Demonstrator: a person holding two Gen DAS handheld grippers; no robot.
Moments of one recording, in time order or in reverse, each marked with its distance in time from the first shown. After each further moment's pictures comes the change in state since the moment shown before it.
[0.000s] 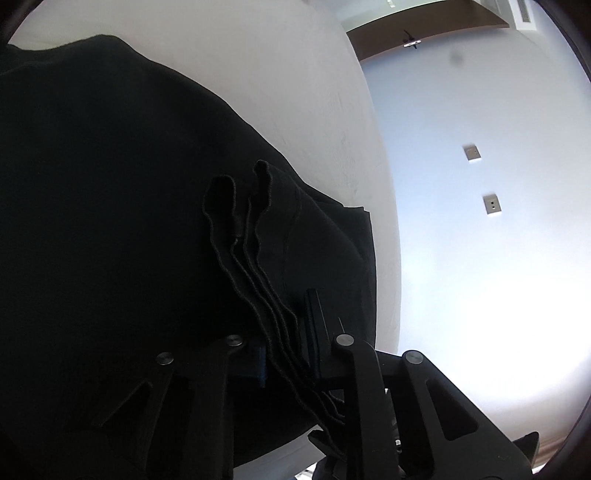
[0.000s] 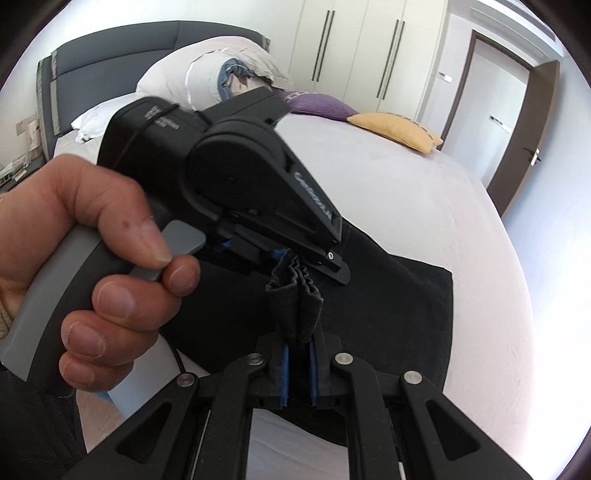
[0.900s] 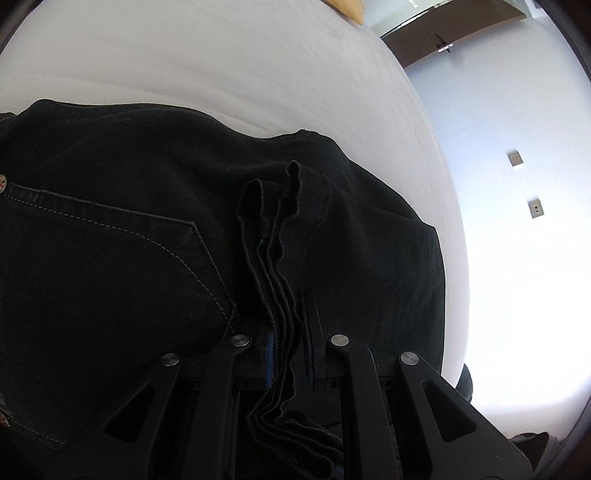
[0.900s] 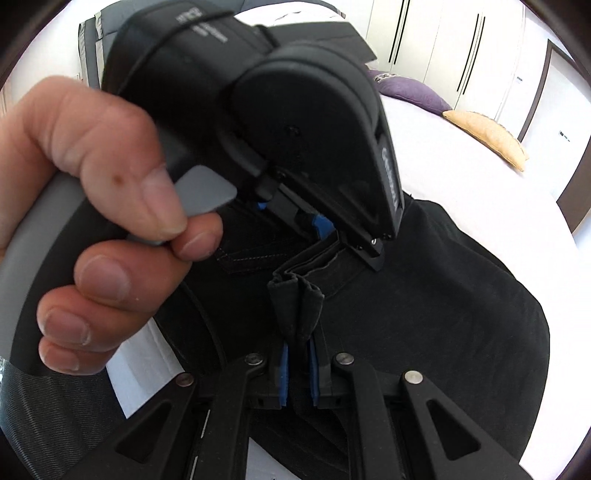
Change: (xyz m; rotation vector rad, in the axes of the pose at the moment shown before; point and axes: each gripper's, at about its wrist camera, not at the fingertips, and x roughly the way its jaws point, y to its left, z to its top) left arm -0.080 0.086 0.015 0.042 -0.035 0.218; right arm 0.091 0.107 0.035 -0.134 0.107 0.207
